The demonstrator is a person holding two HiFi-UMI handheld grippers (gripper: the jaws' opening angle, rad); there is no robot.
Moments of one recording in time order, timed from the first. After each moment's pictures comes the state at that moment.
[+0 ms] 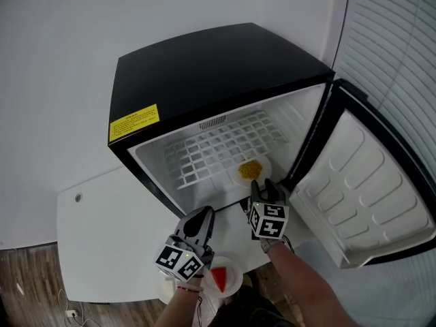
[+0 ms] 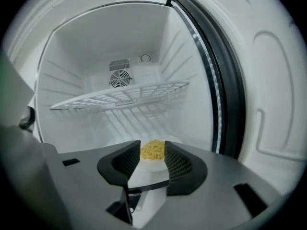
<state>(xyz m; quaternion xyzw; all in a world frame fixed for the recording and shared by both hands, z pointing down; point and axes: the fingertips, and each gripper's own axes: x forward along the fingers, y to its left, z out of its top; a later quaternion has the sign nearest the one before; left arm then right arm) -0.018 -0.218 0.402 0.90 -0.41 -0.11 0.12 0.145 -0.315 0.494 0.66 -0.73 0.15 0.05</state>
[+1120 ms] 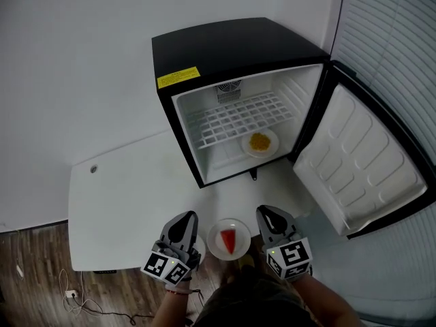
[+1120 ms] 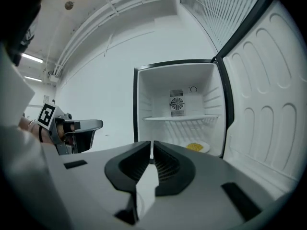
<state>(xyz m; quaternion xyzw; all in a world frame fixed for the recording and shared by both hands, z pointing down) -0.108 -0.071 0.381 0.87 -0.46 -0.11 0.09 0.068 -0.081 0.415 0.49 -0.87 0.05 0.07</state>
